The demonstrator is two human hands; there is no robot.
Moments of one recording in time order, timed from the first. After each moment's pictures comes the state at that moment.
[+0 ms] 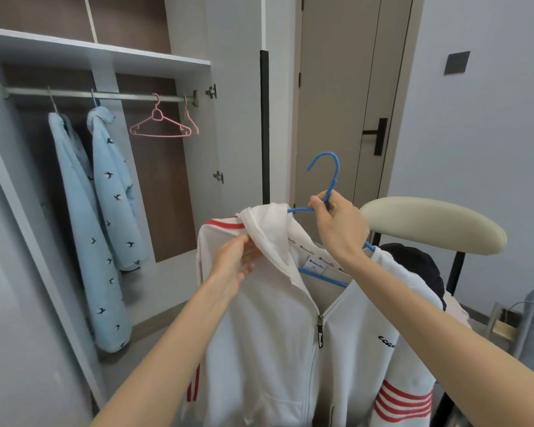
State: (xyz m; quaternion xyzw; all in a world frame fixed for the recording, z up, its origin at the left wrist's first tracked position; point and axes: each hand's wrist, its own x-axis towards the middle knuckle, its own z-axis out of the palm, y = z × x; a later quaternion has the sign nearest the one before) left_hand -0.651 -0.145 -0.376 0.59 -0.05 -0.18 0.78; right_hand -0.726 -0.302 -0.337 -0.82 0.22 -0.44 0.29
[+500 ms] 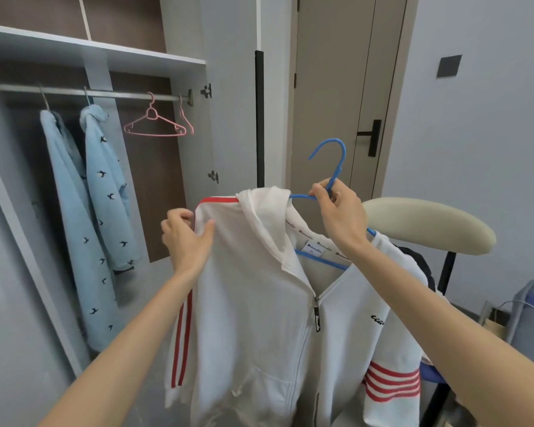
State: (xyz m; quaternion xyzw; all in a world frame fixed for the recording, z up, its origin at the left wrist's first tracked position) left_hand -0.603 -0.110 -0.379 0.78 -0.10 0.23 0.57; right_hand -0.734 -0.314 -0.322 -0.79 0.18 -0.45 0.37
